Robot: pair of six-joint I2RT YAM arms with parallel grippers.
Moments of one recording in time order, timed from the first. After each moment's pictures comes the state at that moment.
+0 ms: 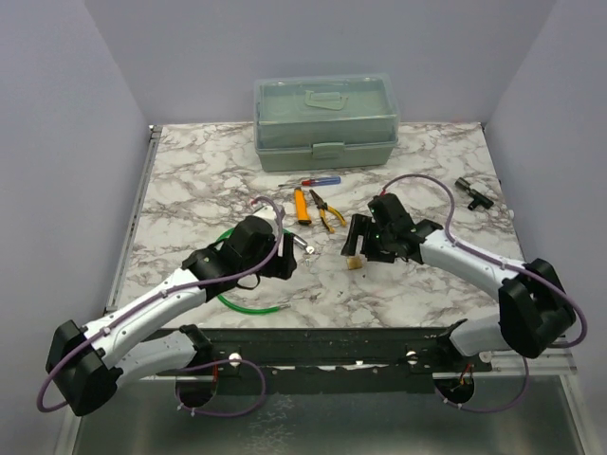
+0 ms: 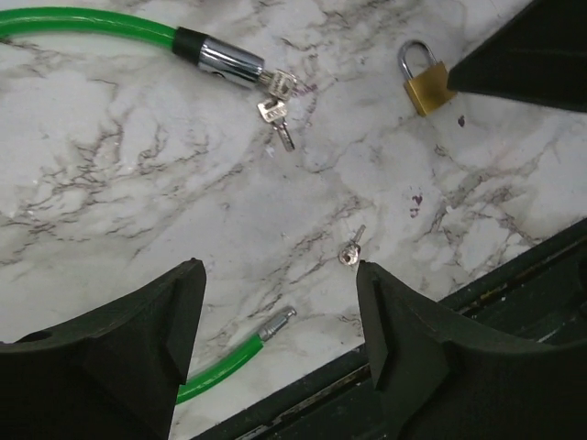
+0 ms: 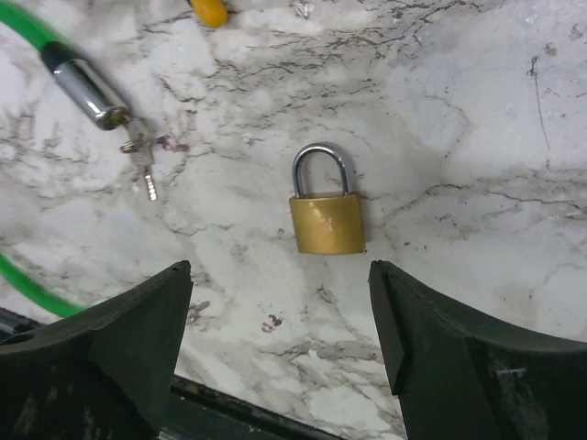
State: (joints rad) left arm -0.74 1.00 0.76 -0.49 -0.07 -0.47; right arm 0.60 1.43 0.83 -0.38 -0.04 0.70
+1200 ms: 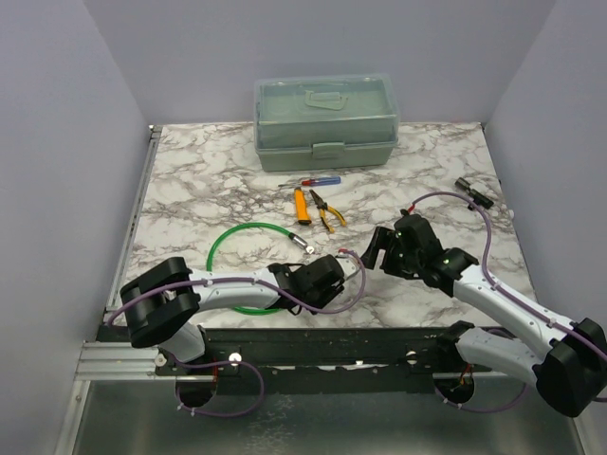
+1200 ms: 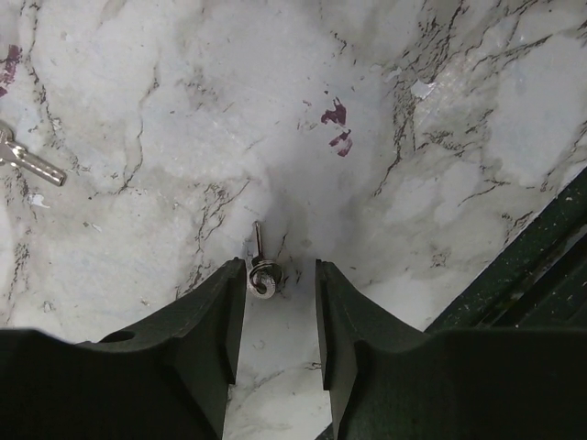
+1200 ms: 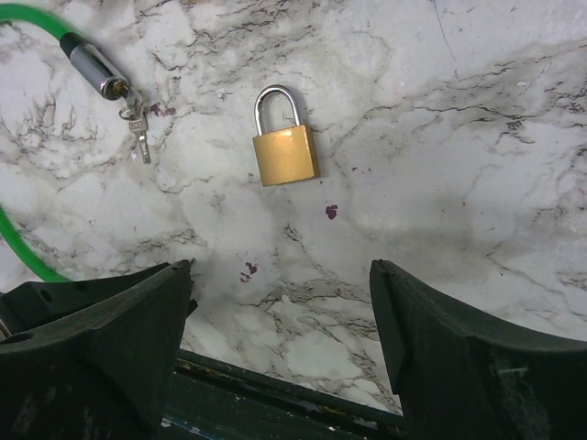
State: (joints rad) left arm -1.16 1.52 0.79 -0.25 -0.13 -0.16; right arm 0.60 1.02 0.63 -0.44 0.04 0.77
